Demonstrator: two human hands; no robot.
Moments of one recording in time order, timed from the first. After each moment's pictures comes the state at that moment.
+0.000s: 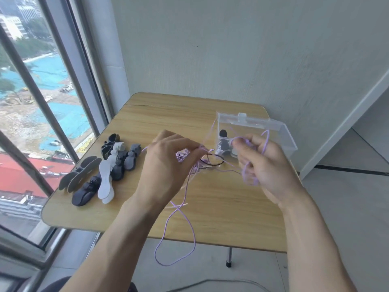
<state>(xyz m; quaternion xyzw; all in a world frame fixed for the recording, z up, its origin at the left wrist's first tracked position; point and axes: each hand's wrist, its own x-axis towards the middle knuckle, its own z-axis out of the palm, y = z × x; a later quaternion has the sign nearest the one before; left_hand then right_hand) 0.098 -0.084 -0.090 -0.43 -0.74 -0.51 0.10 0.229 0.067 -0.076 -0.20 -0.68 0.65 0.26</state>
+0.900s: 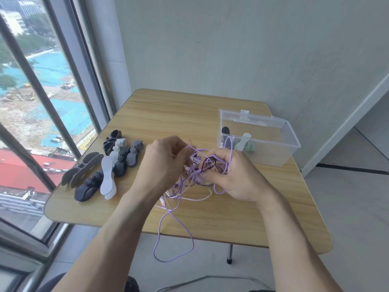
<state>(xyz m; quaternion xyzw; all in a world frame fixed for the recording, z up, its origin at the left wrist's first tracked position) 0.085 -0.087 -0.101 -0.33 -0.80 -0.49 -0.06 0.203 0.052 -0.106 -0.12 -0.86 0.48 0.13</state>
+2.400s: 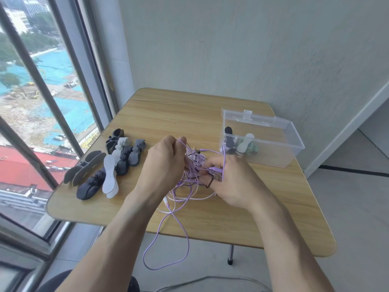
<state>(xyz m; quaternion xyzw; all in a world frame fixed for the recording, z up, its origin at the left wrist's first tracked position) 0.079 -0.081 -0.108 -0.29 -0.84 -0.46 -0.02 0.201 0.042 -0.108 -0.15 -0.93 0.32 0.13</state>
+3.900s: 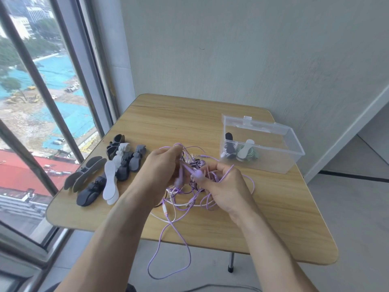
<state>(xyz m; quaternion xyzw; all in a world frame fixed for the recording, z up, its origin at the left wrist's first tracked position) 0.078 -0.088 -0.096 -0.14 -0.67 -0.66 -0.31 0.188 0.020 -0.128 -0.30 -0.72 0.60 0.19</state>
